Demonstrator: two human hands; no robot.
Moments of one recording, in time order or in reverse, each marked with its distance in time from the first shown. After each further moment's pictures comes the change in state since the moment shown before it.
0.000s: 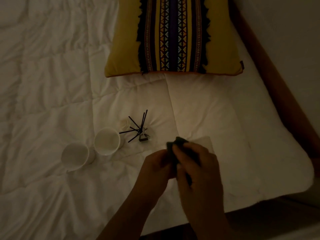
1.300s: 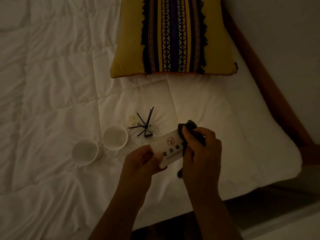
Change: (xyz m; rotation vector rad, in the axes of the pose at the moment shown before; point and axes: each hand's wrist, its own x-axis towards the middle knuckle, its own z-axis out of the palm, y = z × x) left_hand -0.040 0.012 -0.045 -0.137 0.117 0.051; right_hand 0.011 -0.021 0.016 -0.064 0.212 0.085
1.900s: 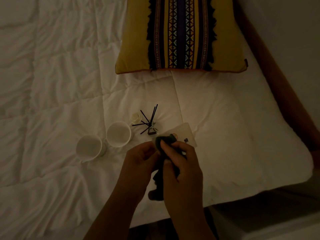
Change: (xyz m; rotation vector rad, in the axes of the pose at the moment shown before) left_hand 0.006 0.008 -0.002 0.050 -0.117 0.055; right_hand -0.037 -0.037 0.004 0.420 -0.198 0.141
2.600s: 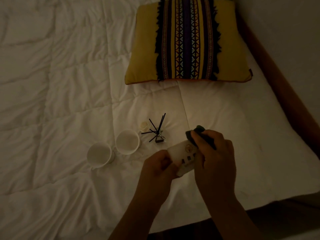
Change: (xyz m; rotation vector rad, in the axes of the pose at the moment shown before) left_hand -0.006 0.004 0.018 0.026 0.099 -0.058; right_hand 0.051 0.019 -0.034 -0.527 0.118 -0.250
